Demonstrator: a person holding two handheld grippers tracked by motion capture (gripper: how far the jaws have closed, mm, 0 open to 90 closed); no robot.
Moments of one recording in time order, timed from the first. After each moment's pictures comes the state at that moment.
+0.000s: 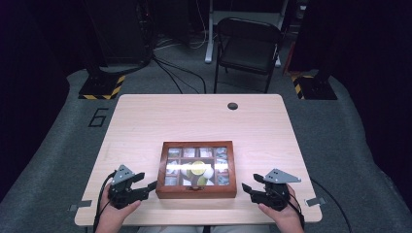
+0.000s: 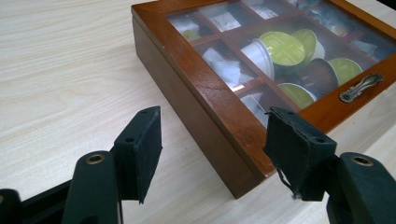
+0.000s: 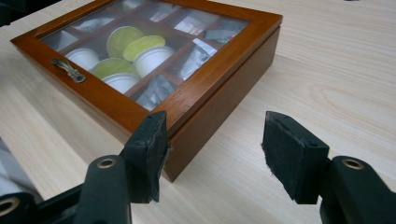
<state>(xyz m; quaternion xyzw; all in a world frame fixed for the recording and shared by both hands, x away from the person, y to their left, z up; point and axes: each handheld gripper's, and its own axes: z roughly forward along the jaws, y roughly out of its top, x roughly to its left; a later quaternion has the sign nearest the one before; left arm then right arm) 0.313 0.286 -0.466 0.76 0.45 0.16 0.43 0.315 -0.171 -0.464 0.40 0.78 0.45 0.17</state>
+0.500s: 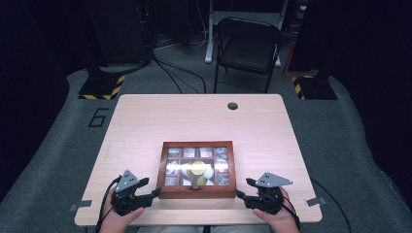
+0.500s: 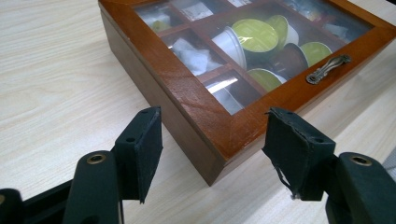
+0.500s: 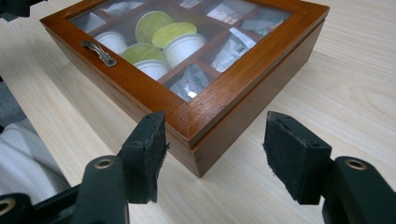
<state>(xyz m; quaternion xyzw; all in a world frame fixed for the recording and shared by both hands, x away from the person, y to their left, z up) 0.299 0.273 -0.467 0.78 0.42 0.16 0.43 0.309 -0.154 -0.469 0.37 0.80 0.44 0.15</state>
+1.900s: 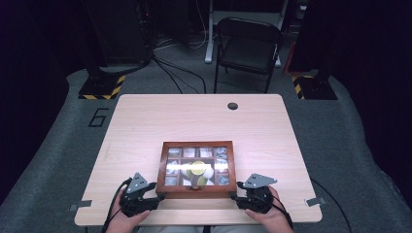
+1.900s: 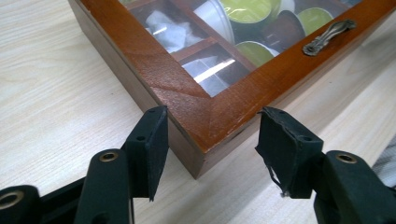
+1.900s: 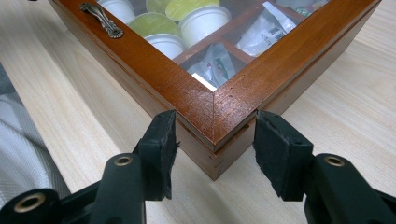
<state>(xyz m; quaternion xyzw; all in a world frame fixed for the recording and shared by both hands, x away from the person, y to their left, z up) 0.302 0.256 -0.481 0.81 0.41 0.15 0.39 0.317 -0.131 -0.484 0.34 0.84 0.40 0.14</state>
